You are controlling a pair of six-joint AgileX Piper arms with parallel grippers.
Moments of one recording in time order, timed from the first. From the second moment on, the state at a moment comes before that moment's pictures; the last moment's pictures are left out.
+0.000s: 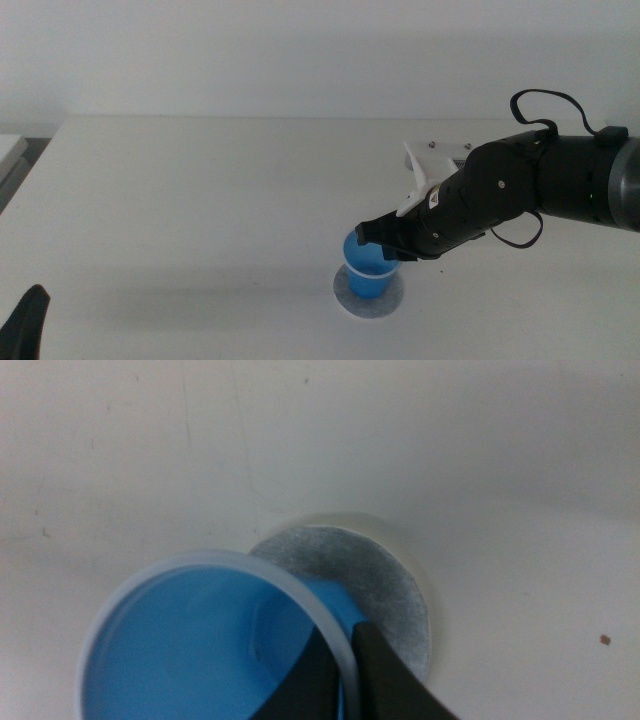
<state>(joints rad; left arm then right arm) -0.10 0.00 0.00 0.10 0.09 -0.07 0.59 1.76 -1.11 0.16 0.53 0.26</state>
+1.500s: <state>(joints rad) -0.10 0.00 0.00 0.10 0.09 -0.07 0.02 0.46 -0.55 0.04 0.43 -0.20</state>
